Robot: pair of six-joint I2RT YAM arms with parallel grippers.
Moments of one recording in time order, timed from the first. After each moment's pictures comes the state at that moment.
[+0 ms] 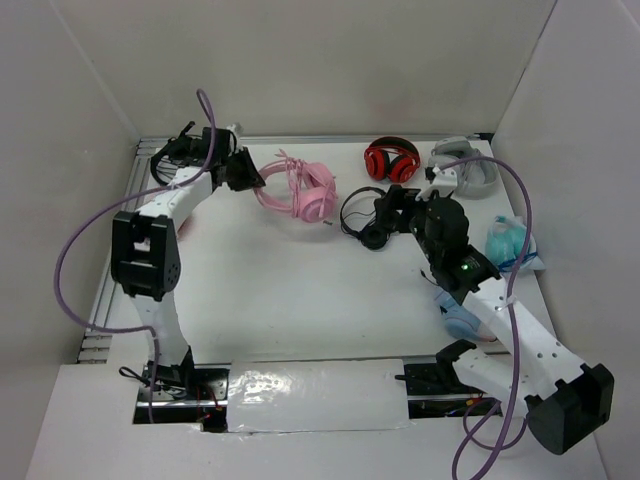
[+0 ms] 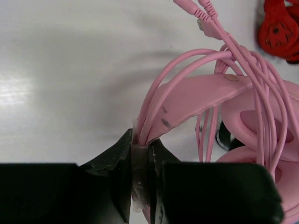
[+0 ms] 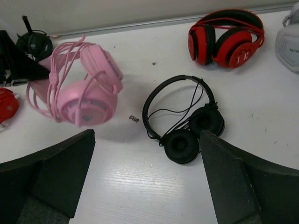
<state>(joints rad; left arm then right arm) -0.15 1.89 1.53 -0.37 0.29 -0.47 0.45 0.94 0.82 -0.06 0.23 0.33</state>
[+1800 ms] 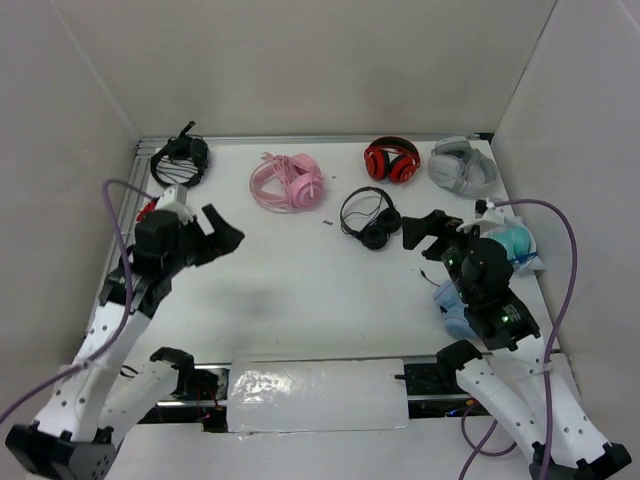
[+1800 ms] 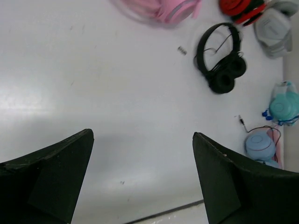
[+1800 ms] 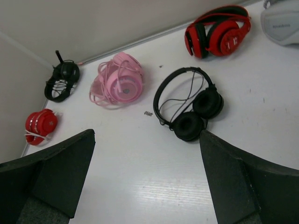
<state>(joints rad) -0.24 0.87 0.94 -0.56 0.08 -0.62 0.40 0.57 0.74 -0.28 0.22 0.51</state>
